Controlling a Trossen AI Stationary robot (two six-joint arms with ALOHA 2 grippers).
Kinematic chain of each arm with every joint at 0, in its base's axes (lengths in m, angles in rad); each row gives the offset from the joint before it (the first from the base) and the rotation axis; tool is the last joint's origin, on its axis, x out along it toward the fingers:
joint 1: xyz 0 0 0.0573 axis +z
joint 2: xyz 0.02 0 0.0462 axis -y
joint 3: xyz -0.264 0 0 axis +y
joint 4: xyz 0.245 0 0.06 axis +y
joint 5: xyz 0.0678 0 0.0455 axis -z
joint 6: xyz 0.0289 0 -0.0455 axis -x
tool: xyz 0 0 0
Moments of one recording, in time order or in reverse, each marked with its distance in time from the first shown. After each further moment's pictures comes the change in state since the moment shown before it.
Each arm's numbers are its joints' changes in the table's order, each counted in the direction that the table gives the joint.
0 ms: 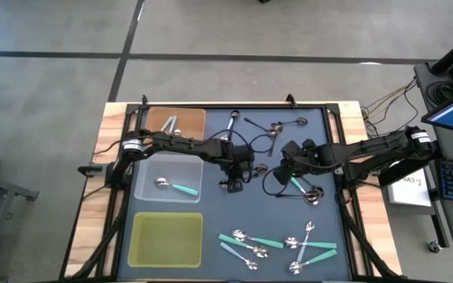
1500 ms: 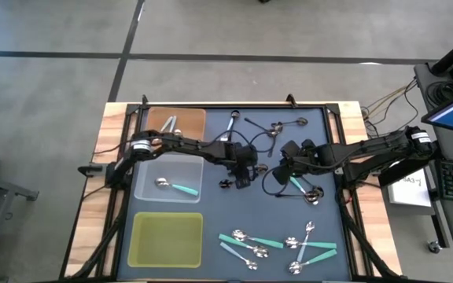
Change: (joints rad) left arm 0.020 -0.111 -0.005 -0.145 -0.143 0.094; right arm 0.000 0.000 0.000 -0.023 0.000 0.000
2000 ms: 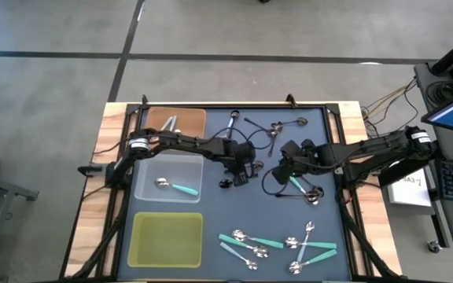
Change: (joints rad) left arm 0.028 0.048 0.009 0.070 0.014 0.033; right arm 0.000 0.000 0.000 -0.008 0.000 0.000
